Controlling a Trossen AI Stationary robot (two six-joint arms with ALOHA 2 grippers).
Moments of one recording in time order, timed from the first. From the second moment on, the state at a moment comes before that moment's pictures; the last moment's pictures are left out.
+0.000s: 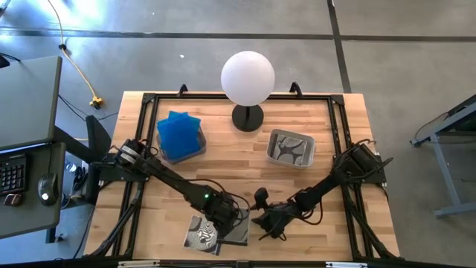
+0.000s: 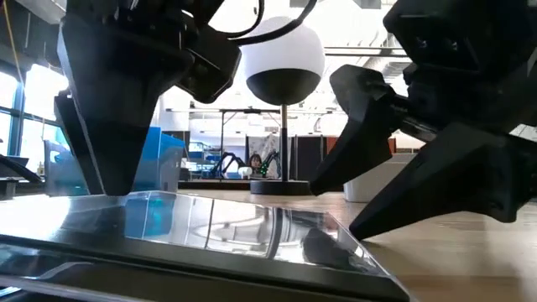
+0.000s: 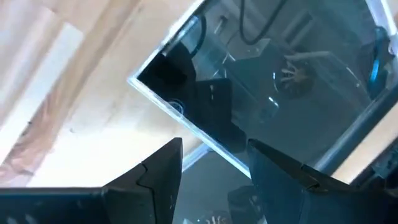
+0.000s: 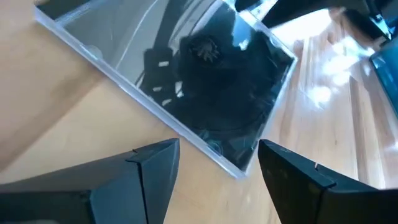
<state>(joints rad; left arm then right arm) -0.48 1.96 1.40 -0.70 0.10 -1.18 0.58 1.98 0.87 0.45 0.42 -0.26</state>
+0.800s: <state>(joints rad) -0.49 1.96 1.35 -0.61 0.14 -1.31 0.59 1.98 0.87 0.42 0.37 -0.34</state>
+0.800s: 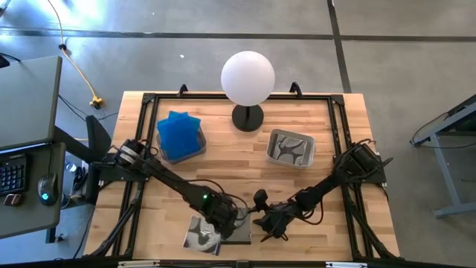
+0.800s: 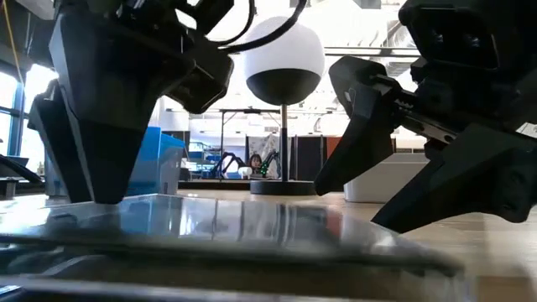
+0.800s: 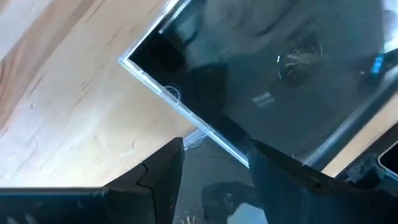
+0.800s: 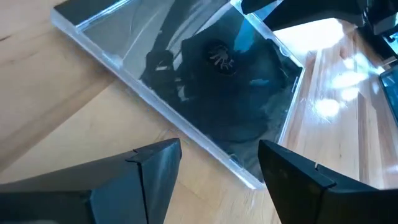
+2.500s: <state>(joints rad) -0.29 1.97 1.30 -0.23 0.18 -1.07 0.65 2.04 0.87 0.44 0.70 -0.28</state>
